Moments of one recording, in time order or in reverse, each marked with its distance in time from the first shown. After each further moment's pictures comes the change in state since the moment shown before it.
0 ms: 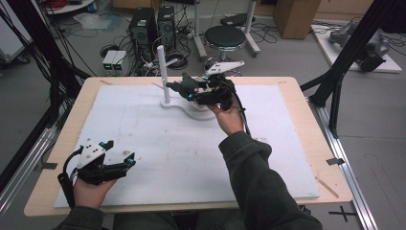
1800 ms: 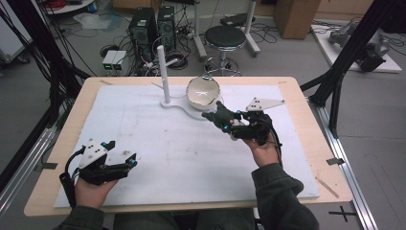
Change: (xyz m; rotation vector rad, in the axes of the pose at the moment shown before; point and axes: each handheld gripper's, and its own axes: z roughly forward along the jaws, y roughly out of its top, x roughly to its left) left arm -0.003 0.001 0.001 0.007 -0.007 0.008; right arm 0.009 -0.098 -0.088 0.018 -0.061 0.061
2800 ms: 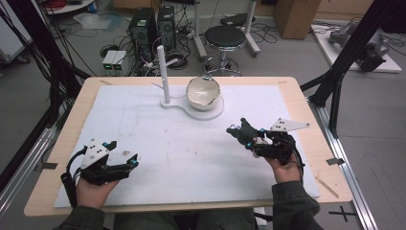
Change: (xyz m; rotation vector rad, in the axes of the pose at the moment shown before) left arm -0.003 0.001 0.001 0.003 -0.006 0.006; right arm -0.010 -0.065 -0.050 0.035 -0.104 0.066
